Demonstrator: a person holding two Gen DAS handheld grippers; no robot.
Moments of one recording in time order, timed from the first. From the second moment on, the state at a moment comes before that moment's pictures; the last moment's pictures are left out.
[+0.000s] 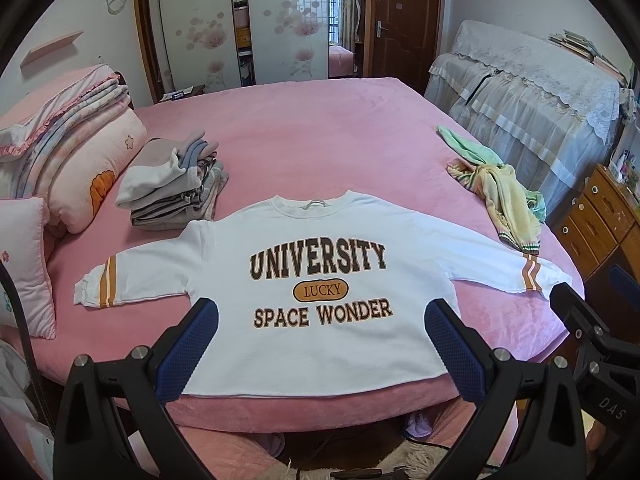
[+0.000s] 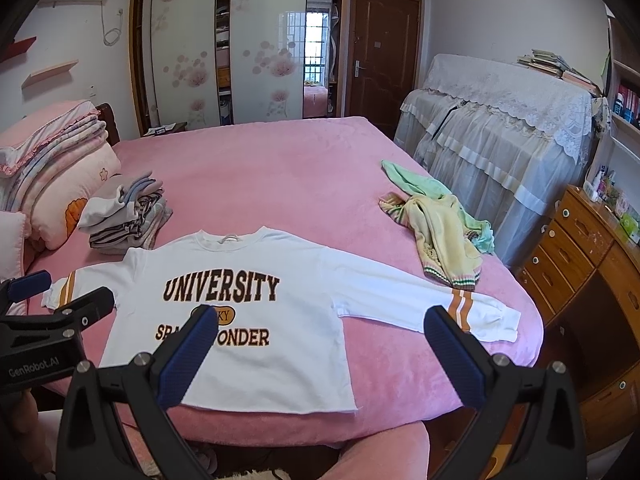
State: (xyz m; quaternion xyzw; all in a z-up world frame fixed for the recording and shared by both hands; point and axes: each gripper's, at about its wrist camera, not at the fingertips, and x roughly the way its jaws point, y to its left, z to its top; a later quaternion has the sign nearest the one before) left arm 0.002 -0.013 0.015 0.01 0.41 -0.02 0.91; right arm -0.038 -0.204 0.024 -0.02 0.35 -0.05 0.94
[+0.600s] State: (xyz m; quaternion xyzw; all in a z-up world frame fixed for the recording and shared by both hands) left arm 0.000 -0.008 0.012 0.01 0.41 -0.02 0.91; right arm -0.034 -0.193 0.019 -0.02 0.35 -0.04 0.94
